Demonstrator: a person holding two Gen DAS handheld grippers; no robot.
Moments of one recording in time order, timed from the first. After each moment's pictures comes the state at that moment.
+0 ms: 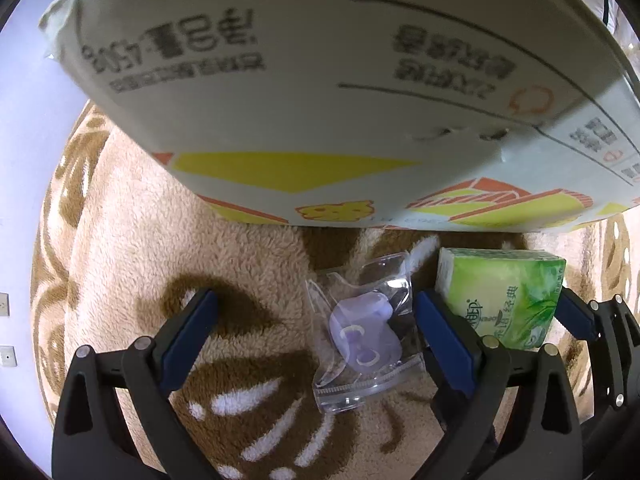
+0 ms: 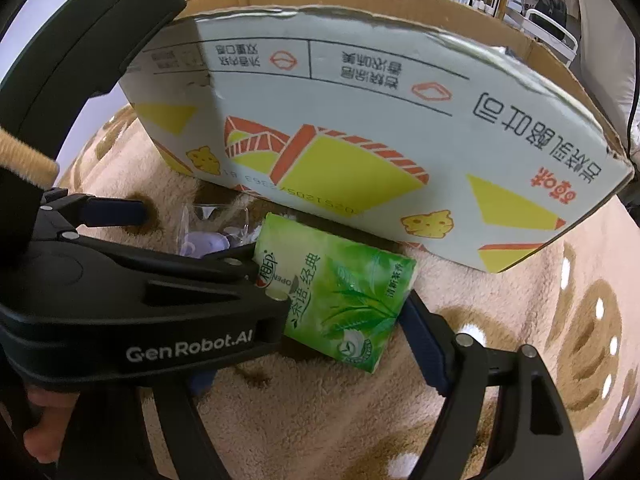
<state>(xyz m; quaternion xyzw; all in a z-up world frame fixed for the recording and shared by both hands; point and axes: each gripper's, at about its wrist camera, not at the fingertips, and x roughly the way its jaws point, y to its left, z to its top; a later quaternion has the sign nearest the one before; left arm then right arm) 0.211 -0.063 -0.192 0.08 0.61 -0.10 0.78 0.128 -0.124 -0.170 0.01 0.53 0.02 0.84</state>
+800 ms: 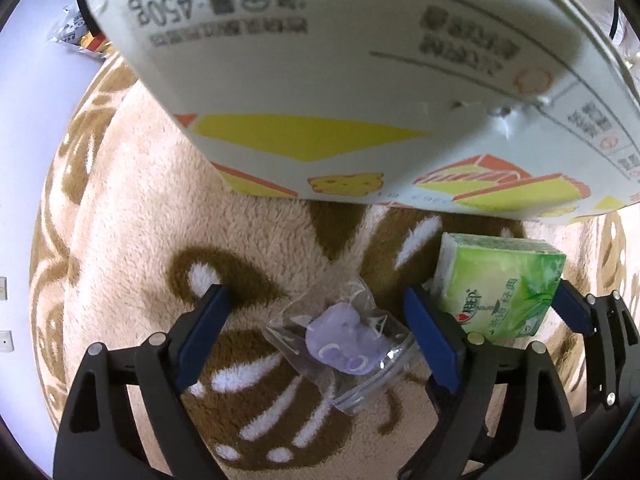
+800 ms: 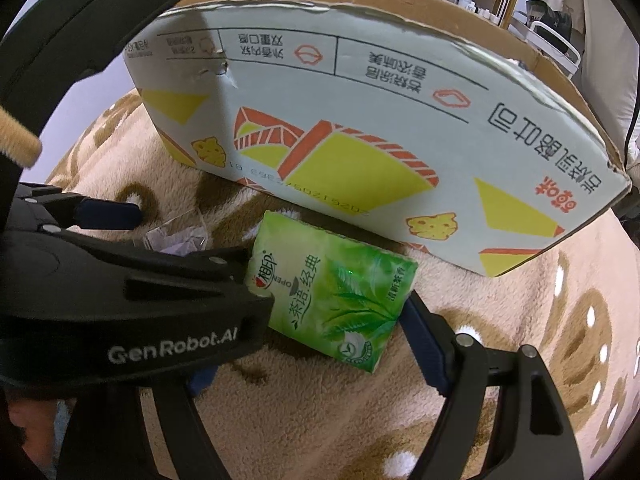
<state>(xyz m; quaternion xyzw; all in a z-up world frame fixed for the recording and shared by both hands) 0.205 -0.052 -0.190 0.07 0.64 -0.10 0.76 0.126 -0.093 -0.179 -0.02 0.54 0.01 0.84</state>
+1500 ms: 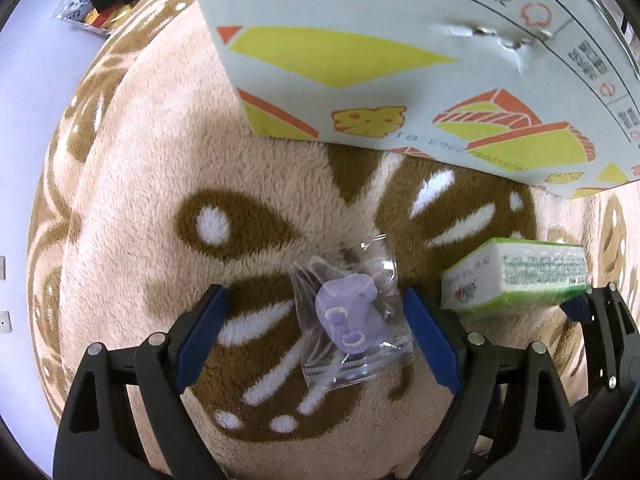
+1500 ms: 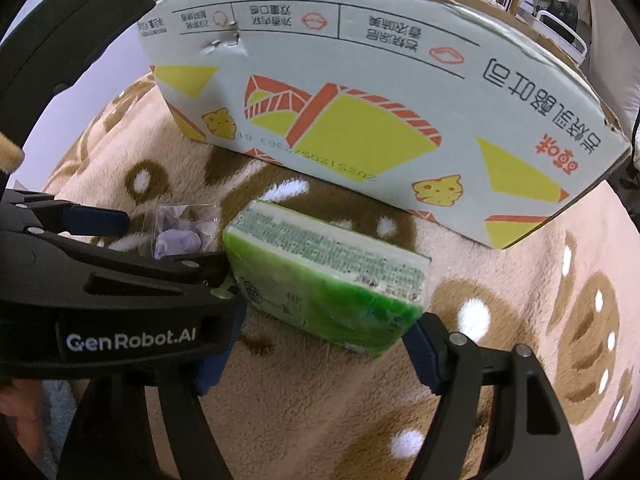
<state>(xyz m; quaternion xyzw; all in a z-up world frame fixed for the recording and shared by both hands) 0.168 -0.042 -0.195 0.06 0.67 -0.08 0.74 0.111 -0.095 -0.185 -0.02 0.55 0.03 0.83</state>
